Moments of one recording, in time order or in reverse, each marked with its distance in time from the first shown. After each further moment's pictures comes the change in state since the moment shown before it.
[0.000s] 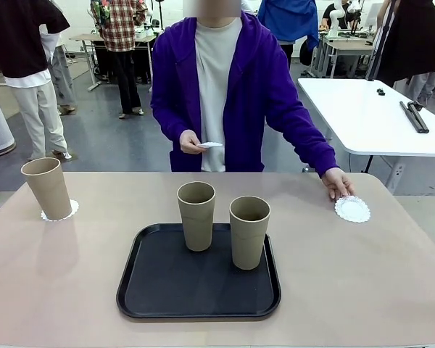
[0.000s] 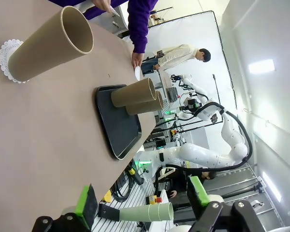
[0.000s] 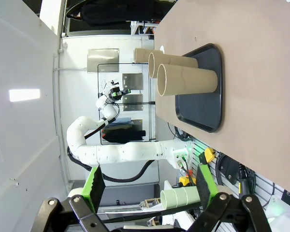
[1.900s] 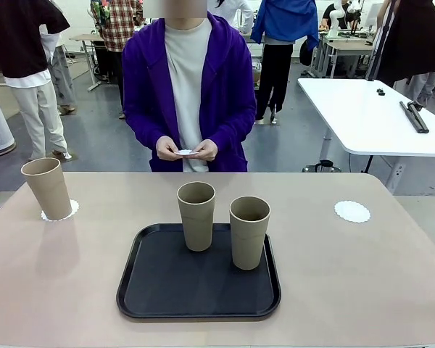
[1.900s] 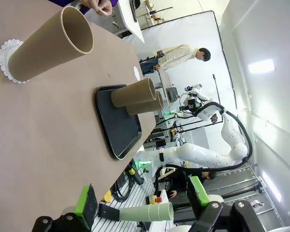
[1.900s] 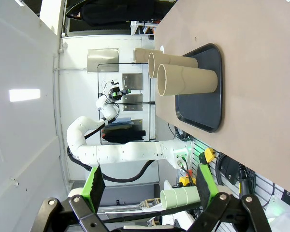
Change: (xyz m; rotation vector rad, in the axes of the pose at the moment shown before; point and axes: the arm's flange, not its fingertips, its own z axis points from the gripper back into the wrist) left arm 0.000 0.000 0.000 0.000 0.000 0.000; right arm 0.000 0.000 0.000 0.000 0.000 0.000
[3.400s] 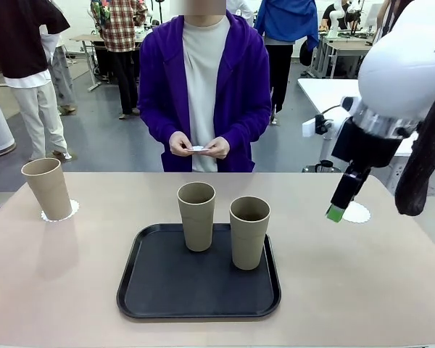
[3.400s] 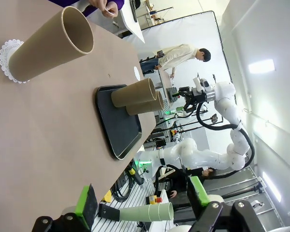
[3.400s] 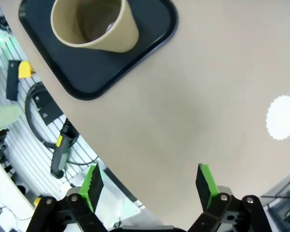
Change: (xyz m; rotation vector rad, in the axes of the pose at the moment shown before) left arm 0.000 0.000 0.001 0.001 0.000 0.001; right arm 0.038 0.114 -0.275 -1.056 0.703 0.911
